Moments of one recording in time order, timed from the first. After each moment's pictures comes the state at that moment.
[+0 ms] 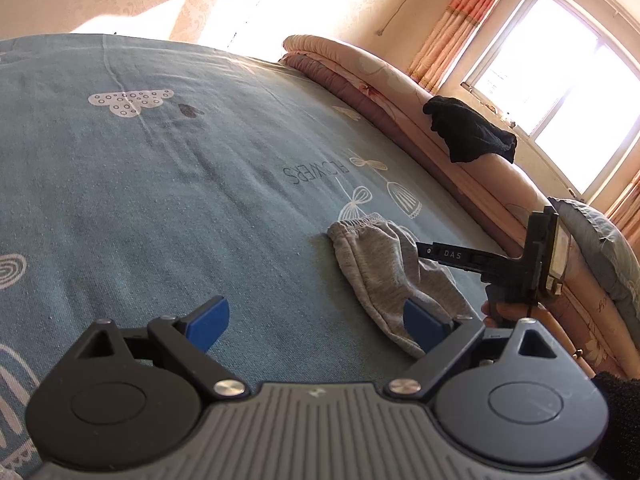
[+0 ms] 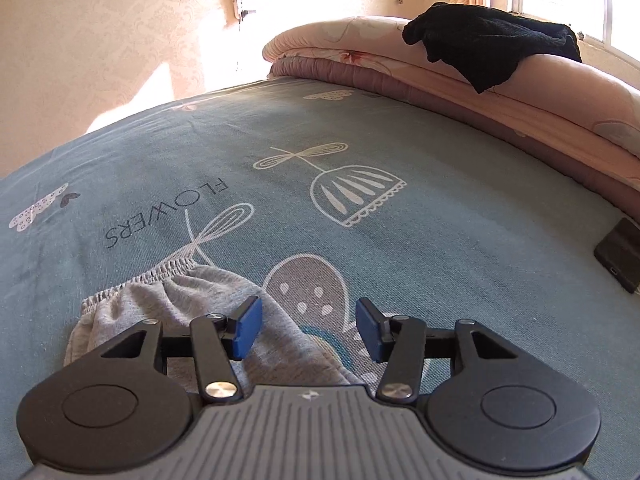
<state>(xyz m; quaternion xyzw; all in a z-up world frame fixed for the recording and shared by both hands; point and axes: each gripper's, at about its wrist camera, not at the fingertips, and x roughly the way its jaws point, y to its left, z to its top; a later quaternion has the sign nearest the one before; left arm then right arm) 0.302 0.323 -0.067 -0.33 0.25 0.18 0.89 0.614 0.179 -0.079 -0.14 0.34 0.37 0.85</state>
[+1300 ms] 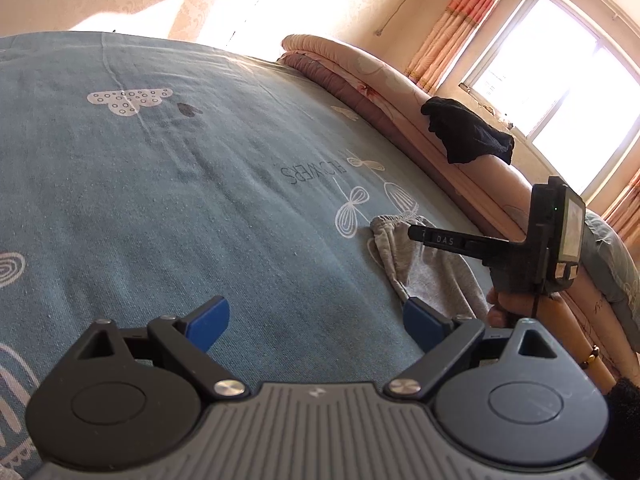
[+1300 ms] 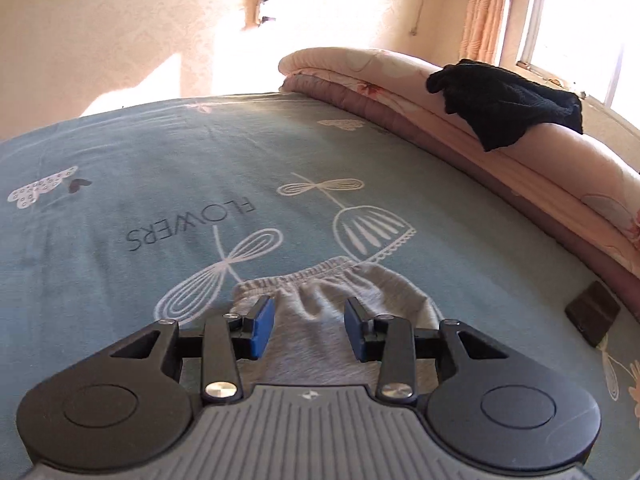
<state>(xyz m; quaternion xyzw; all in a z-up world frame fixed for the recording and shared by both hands) 0.299 0.326 -0.066 -0.34 0.25 0.18 0.89 0.560 0.210 -0.048 -0.21 0.29 0.37 0.86</state>
